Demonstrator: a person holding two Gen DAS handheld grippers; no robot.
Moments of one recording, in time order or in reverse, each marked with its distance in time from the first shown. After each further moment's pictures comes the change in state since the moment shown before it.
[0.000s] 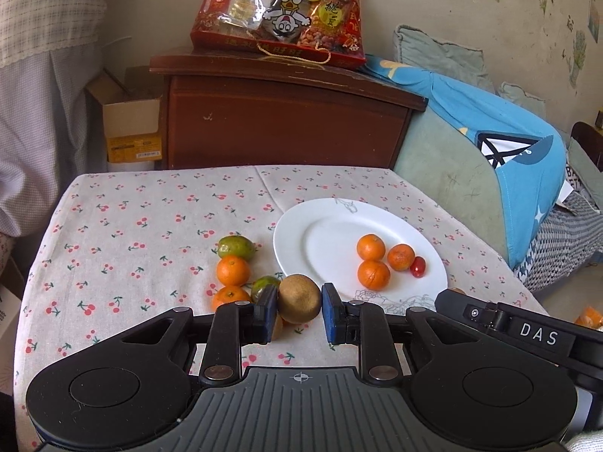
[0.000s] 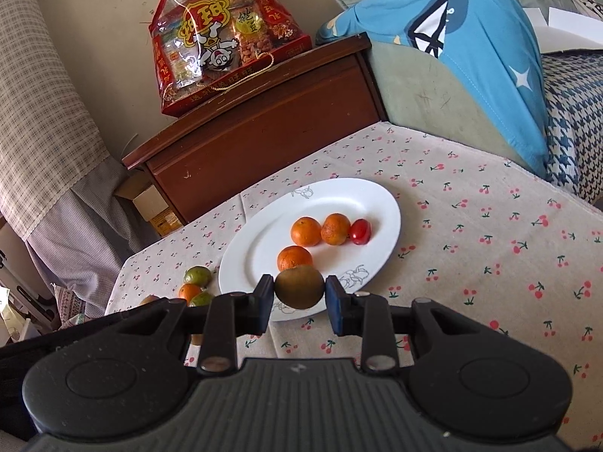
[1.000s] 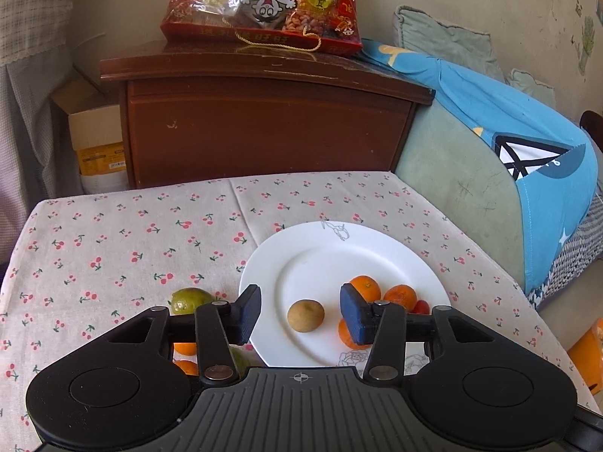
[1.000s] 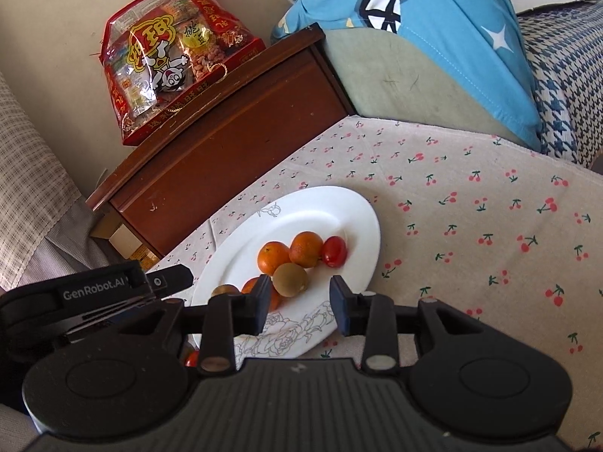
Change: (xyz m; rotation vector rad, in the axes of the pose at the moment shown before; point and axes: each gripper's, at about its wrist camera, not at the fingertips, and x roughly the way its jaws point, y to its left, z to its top) left arm 0.060 -0.021 0.047 0.013 0.055 0.018; right arm 0.035 -0.027 0.013 0.158 -0.019 -0.025
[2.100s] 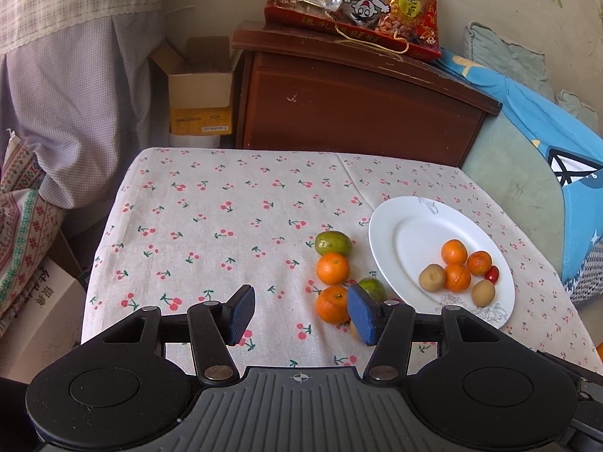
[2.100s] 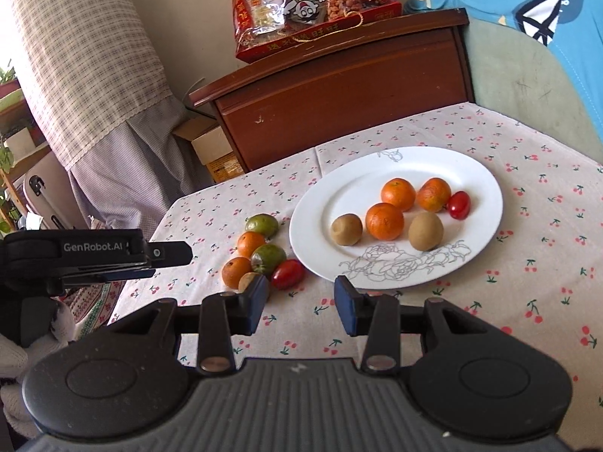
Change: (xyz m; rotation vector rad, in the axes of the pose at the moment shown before) left arm -0.057 0.088 -0.036 -0.119 0.033 0.108; right arm -0.007 0.064 -0.050 -0.352 0.140 0.188
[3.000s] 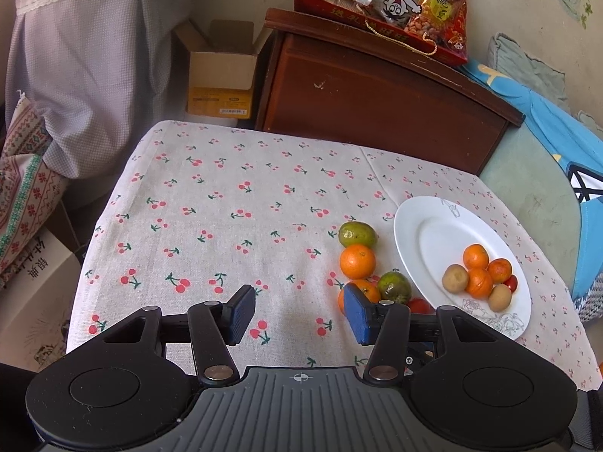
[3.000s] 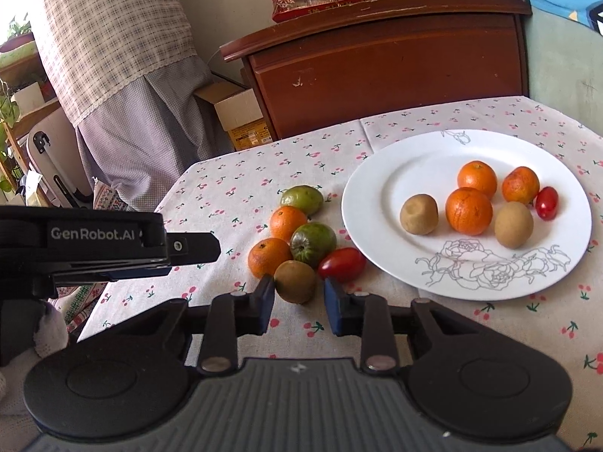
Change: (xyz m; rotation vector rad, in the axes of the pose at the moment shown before) left arm 0.020 0.018 -0.012 -0.081 0.005 0.005; right arm 0.060 0.029 -0.006 -0.091 0.057 0.022
